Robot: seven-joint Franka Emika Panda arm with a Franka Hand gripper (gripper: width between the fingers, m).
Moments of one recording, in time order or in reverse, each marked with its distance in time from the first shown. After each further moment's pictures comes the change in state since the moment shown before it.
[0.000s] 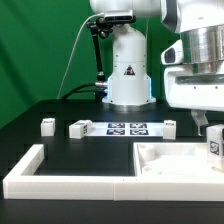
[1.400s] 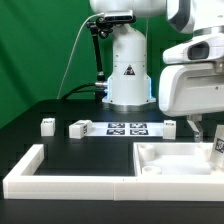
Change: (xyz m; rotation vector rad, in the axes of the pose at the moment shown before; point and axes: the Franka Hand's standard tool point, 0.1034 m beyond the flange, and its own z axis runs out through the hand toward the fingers) arm -0.003 -0.007 0.003 -0.046 0.034 -1.293
